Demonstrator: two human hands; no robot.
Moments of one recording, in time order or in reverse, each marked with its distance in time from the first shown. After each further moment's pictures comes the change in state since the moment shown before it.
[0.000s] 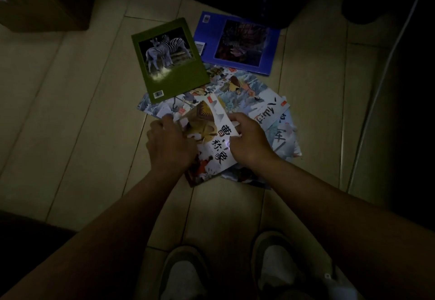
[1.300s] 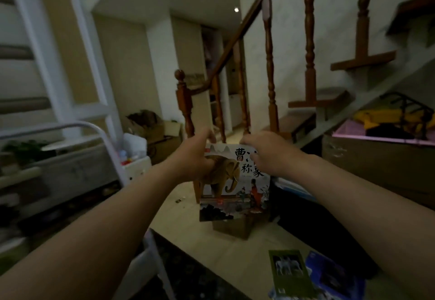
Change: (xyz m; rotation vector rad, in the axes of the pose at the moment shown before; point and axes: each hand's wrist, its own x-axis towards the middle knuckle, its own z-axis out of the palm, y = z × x) left_hand -0.334 0.040 -0.663 -0.086 0.476 0.447; right_hand -0.418 -0.561 -0.051 -0.916 0.140 -1.222
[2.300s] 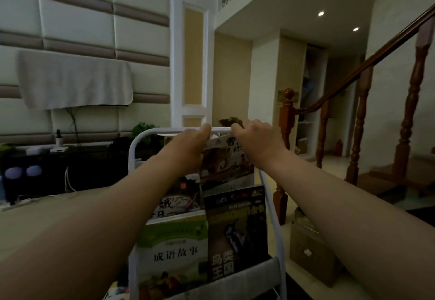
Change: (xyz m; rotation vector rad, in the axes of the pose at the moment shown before) left_hand -0.178 -0.151 -0.232 0.571 0.247 -0.244; right_hand 0.117 -0.328 0.030 -0.372 0.390 -0.537
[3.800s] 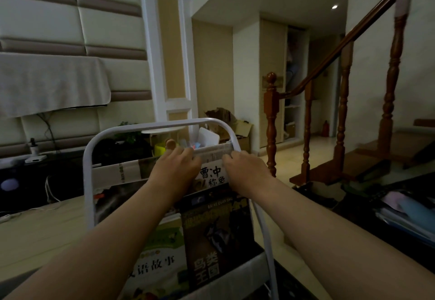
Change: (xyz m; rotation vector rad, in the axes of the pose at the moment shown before) left_hand 0.014 0.018 0.083 0.514 0.003 0.164; right_hand -0.050 -0.001 0.080 0.239 -0.249 0.095
